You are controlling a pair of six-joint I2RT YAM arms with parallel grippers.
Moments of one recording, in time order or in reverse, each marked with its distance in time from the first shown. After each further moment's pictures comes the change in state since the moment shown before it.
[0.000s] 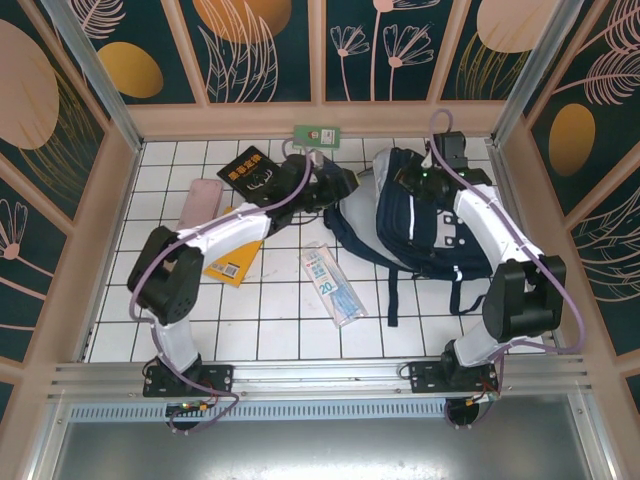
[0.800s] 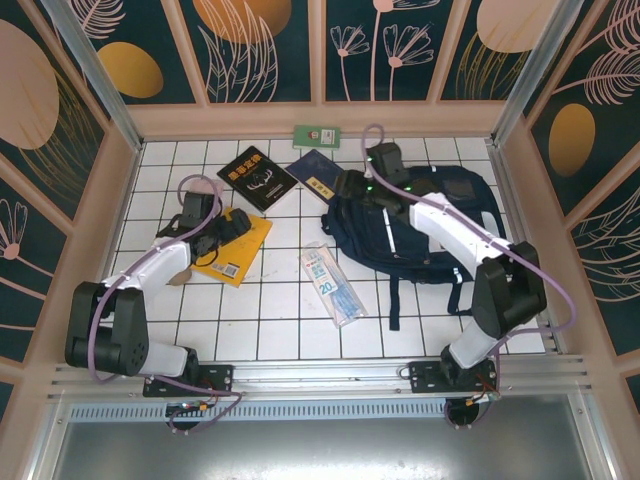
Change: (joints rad) left arm 0.475 -0.404 -0.526 -0.334 -0.191 0.310; right arm 0.344 0.077 -0.011 0.181 0.165 -0.019
